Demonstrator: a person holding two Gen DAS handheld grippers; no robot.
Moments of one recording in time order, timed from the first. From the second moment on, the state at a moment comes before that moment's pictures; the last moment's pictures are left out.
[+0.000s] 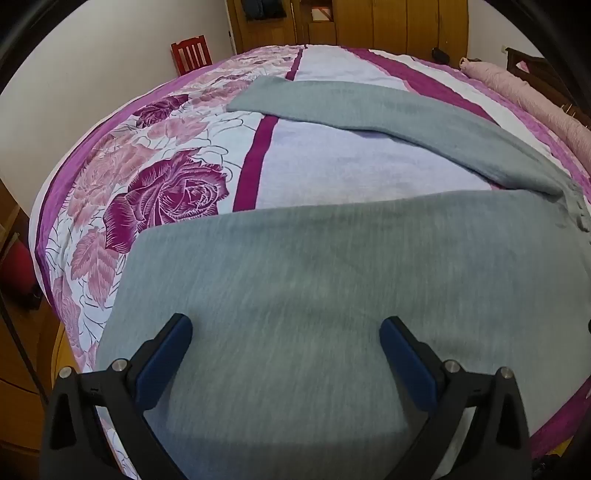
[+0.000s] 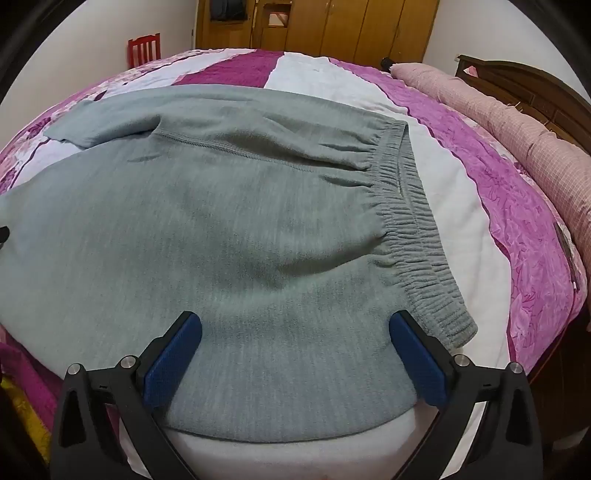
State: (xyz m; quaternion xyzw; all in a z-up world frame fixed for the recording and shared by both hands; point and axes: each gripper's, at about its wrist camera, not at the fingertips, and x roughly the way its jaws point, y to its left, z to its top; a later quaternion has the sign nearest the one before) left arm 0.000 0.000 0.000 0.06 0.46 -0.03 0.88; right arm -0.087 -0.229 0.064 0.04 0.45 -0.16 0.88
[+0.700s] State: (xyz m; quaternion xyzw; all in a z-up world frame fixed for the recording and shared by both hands) left arm 0.000 -0.001 -0.002 0.09 0.47 -0.03 0.88; right arm -0.086 -0.229 0.062 0.04 0.45 -0.16 0.88
